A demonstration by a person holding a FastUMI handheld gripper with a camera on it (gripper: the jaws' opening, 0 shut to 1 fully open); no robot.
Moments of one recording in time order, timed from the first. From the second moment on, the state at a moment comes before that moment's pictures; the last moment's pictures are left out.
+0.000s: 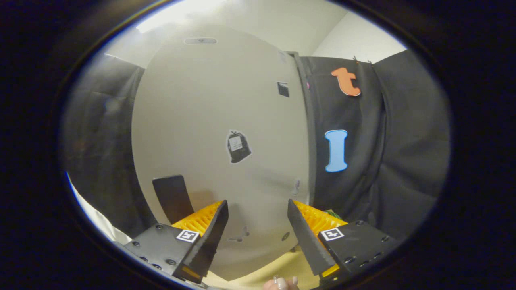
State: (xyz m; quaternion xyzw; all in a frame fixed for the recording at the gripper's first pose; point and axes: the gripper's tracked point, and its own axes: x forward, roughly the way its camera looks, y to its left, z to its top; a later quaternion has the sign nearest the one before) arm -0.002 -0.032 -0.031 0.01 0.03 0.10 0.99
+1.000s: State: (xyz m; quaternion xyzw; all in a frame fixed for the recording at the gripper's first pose) arm 0.133 0.085 -0.043 0.01 0.02 0.09 1.00
